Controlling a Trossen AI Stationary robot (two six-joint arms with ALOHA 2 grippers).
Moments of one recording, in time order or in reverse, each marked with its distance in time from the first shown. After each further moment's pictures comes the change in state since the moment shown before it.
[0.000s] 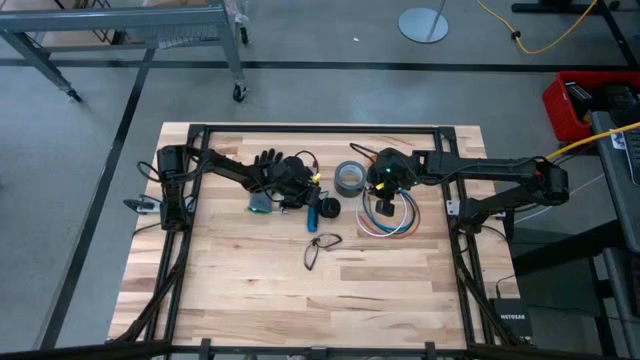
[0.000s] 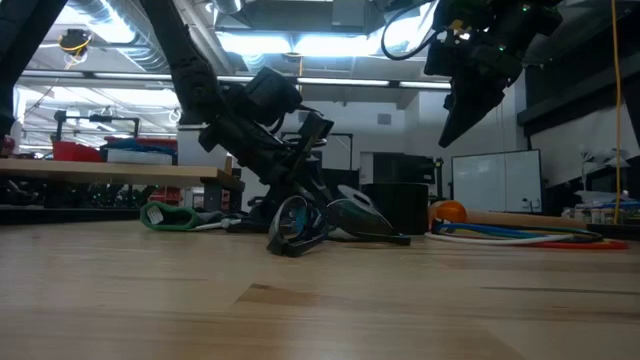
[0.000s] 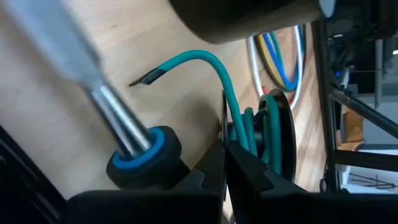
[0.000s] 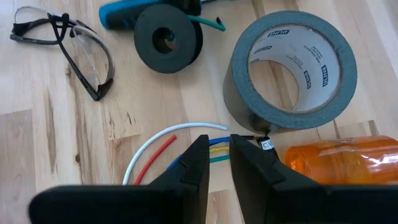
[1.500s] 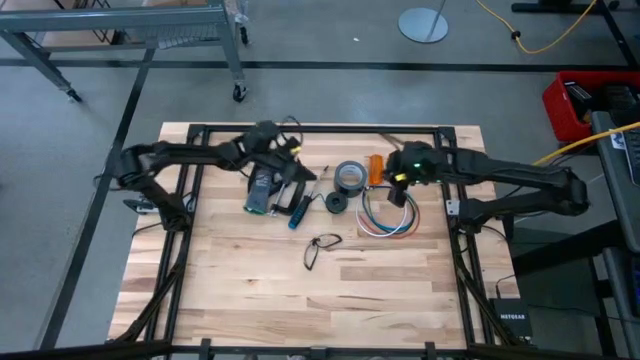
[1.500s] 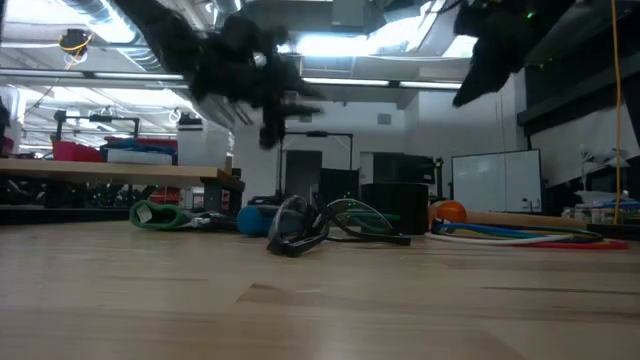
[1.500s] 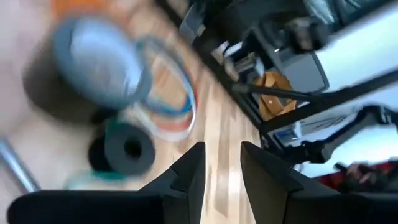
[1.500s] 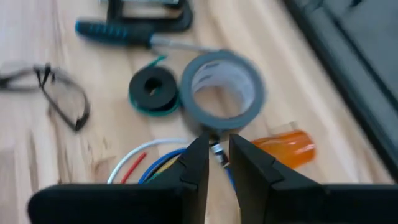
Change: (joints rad) left arm 0.167 -0.310 0.001 -0.073 0.309 0.317; right arm 0.000 -0.217 -0.001 -0.055 0.154 0.060
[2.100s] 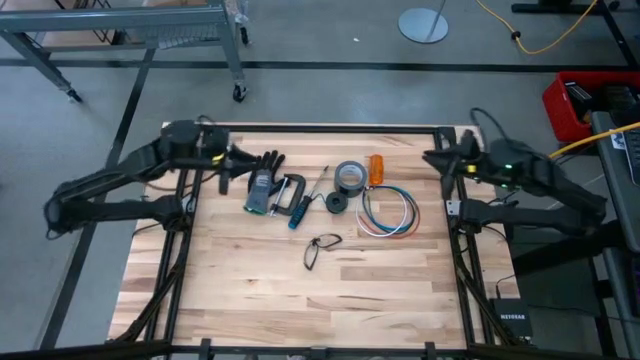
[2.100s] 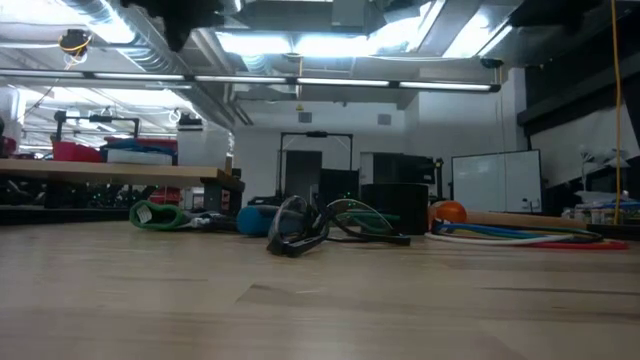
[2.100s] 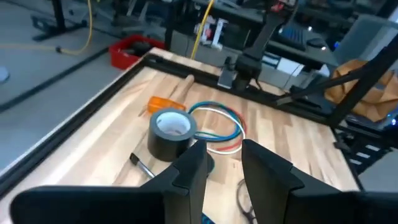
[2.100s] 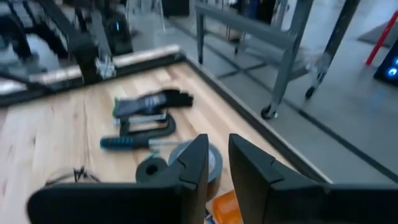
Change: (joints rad) left arm -0.022 -0.807 -0.016 -0.690 -0.397 0.544; right arm 0.000 -0.536 0.000 -0.033 0.099 0.079
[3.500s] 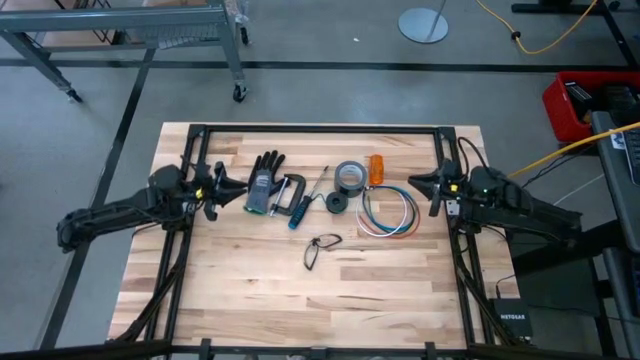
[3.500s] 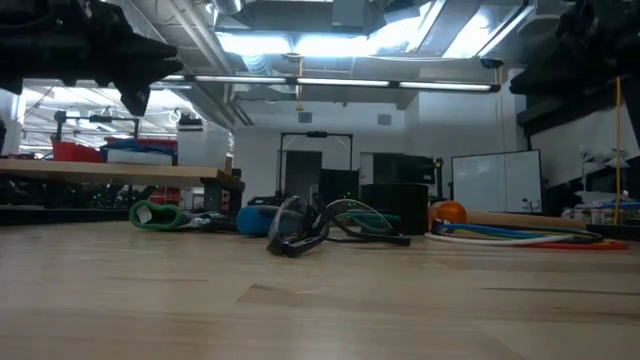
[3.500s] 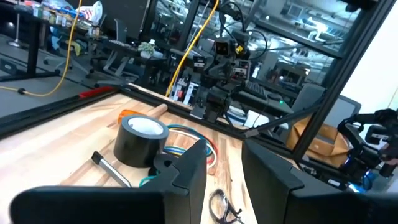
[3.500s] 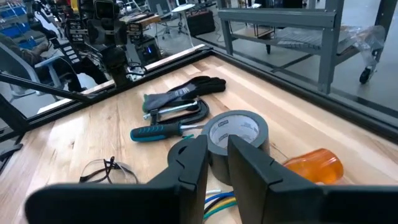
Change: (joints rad) left arm -0.088 -0.604 -0.719 0.480 -0.044 -0.214; right arm 0.000 -0.382 -0.538 0.271 -0.117 0.188
